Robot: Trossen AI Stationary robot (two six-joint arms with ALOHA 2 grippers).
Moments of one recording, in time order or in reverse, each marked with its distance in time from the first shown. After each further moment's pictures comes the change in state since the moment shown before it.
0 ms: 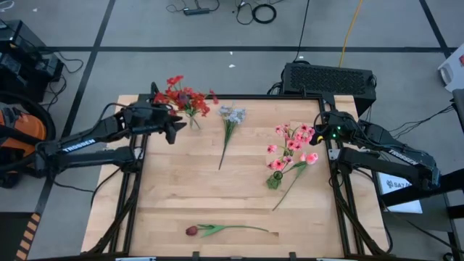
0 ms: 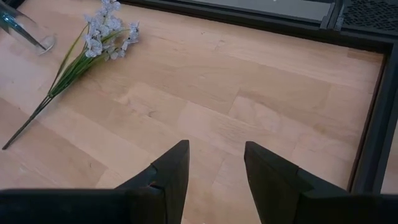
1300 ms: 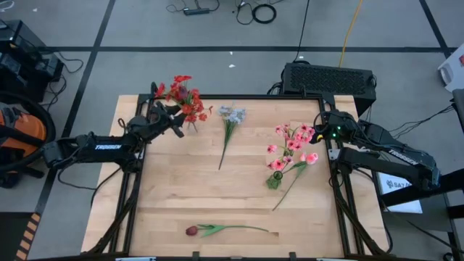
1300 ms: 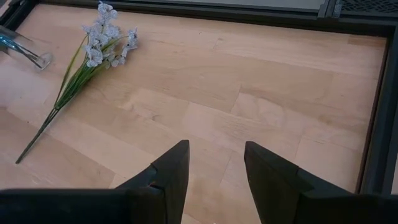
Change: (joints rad) left arm 0.169 0.293 -0.590 1.512 -0.011 0.216; right arm 0.000 0.000 0.000 0.000 -0.004 0.087
